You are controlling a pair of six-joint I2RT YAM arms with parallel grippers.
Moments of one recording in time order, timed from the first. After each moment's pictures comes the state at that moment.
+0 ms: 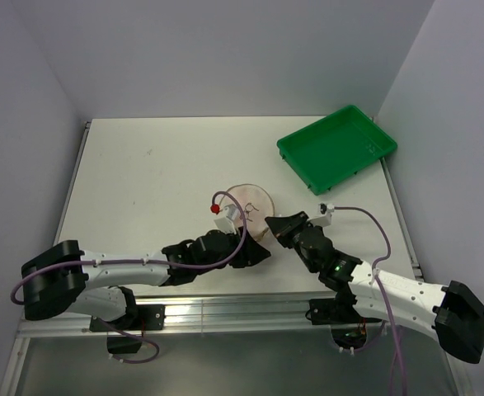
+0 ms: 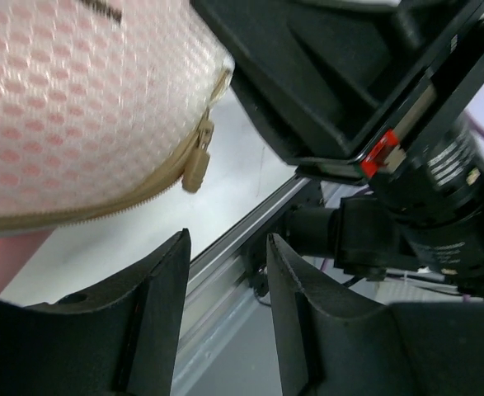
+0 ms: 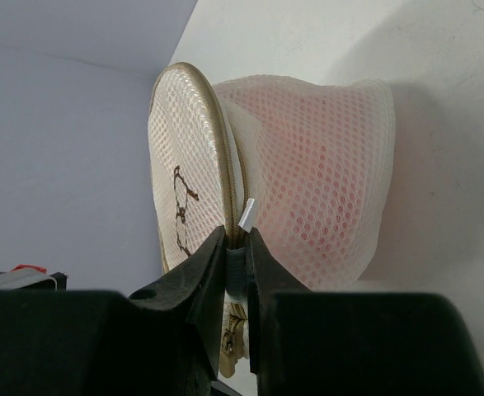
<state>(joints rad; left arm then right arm) -1.21 1.32 0.59 0.33 -0.16 -1.12 0.89 0.81 0.23 0.29 0.50 1.31</state>
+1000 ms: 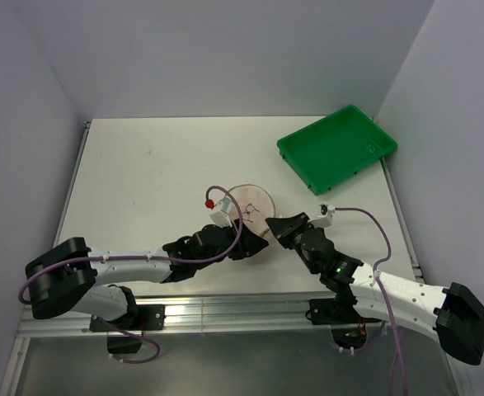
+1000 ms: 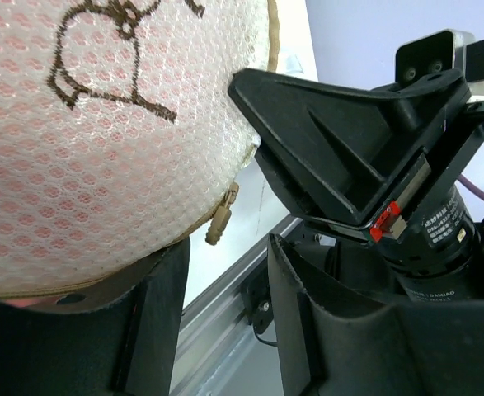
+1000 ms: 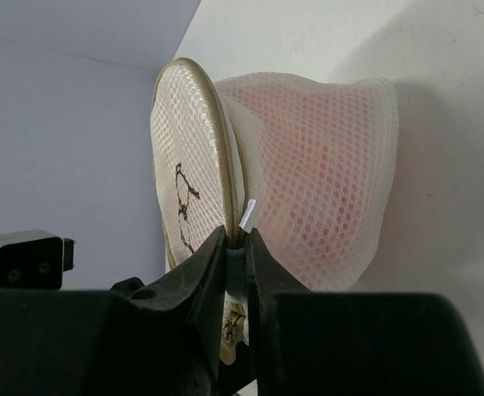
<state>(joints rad) -1.14 1.36 0.56 0.47 -0.17 -1.12 0.89 0.79 0.20 0.31 0.49 1.28</state>
